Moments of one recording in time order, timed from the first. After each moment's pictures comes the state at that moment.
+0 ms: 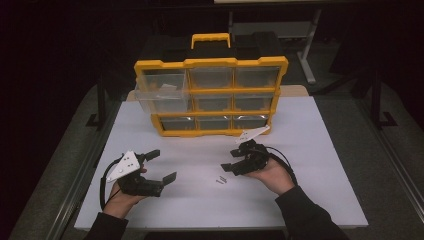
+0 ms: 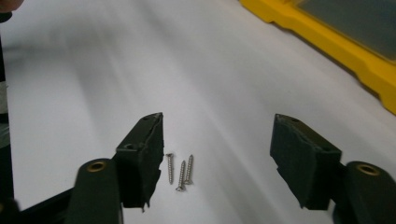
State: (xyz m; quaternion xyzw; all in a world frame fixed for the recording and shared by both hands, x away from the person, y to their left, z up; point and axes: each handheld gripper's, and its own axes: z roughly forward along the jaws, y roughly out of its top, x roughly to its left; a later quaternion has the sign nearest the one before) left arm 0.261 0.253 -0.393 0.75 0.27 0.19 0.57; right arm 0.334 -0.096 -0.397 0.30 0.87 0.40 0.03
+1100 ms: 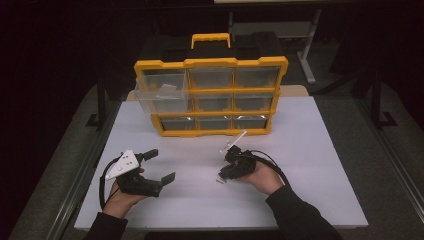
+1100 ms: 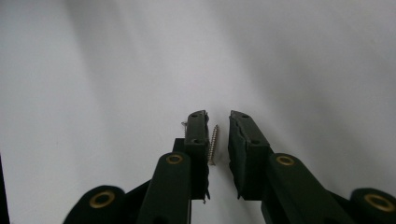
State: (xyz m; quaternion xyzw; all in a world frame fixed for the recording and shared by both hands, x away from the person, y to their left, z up) left arm 0.262 0.255 -0.392 0.75 0.28 0.17 0.57; right arm 0.342 -0.064 -0.426 0.26 0.92 0.30 -0.02
